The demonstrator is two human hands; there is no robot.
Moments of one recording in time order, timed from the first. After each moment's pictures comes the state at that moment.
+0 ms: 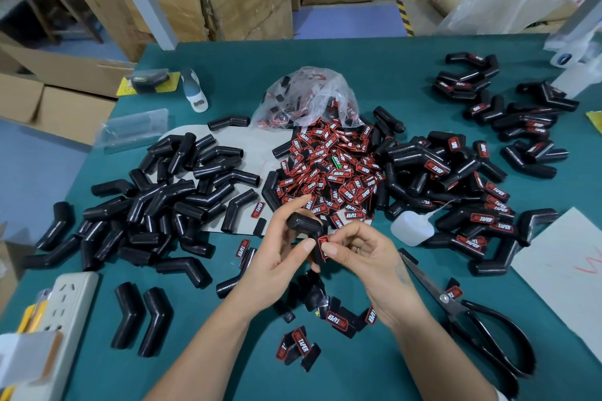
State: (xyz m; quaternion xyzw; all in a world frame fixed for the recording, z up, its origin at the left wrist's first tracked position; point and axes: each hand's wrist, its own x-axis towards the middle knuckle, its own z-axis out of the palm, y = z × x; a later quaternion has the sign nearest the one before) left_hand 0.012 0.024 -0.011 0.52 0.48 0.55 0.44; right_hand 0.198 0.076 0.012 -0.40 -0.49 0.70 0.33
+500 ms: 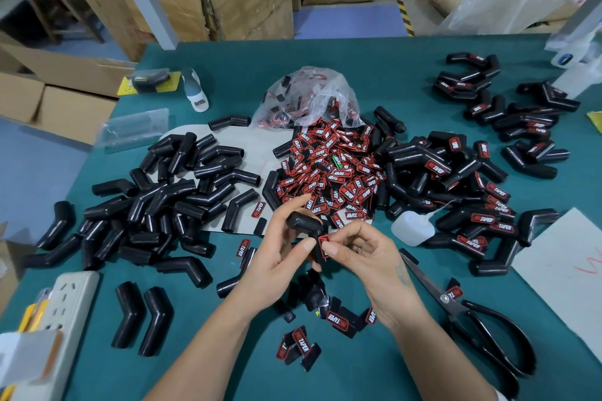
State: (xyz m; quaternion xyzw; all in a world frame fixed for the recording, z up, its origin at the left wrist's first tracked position) left_hand 0.012 0.024 -0.010 0.51 0.48 0.55 0.44; right_hand 0.197 0.075 0.012 -0.41 -0.51 0.68 0.34
